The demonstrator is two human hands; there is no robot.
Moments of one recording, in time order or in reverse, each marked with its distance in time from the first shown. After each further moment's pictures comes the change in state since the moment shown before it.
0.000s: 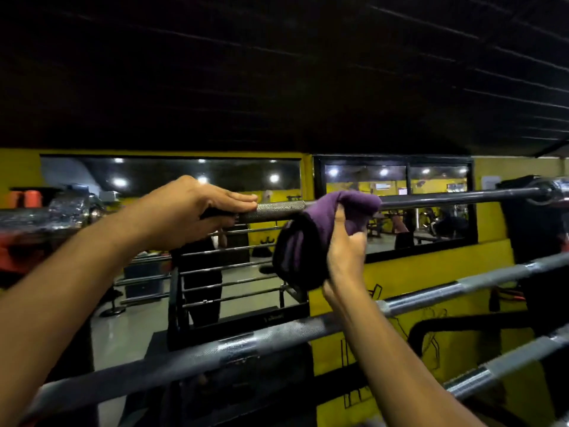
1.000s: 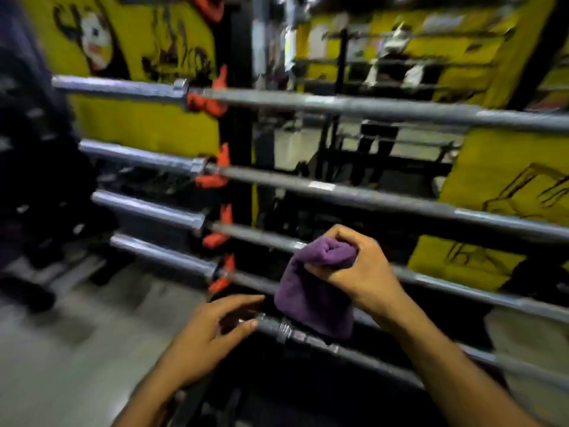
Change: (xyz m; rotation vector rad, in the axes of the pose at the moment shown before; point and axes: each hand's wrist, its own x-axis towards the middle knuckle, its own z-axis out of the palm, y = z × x) left_hand -0.315 0.461 0.150 -0.523 0.006 -1.232; right_hand -0.236 -0.039 -0.255 -0.488 -1.303 0.291
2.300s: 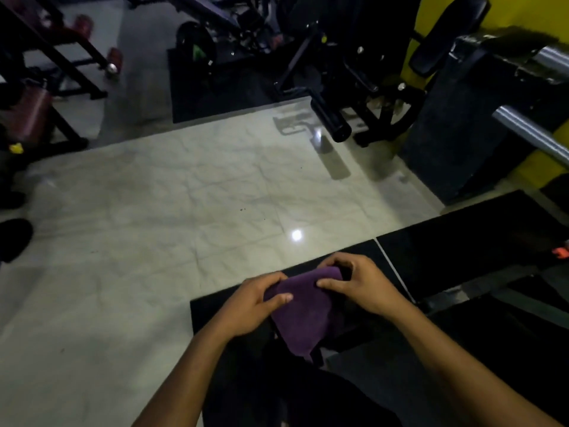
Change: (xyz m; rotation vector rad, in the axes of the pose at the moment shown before) left_hand -0.700 -0.100 -0.209 -0.142 0.468 -0.775; right_hand -0.294 -0.173 0.636 0.122 -1.122 -0.071
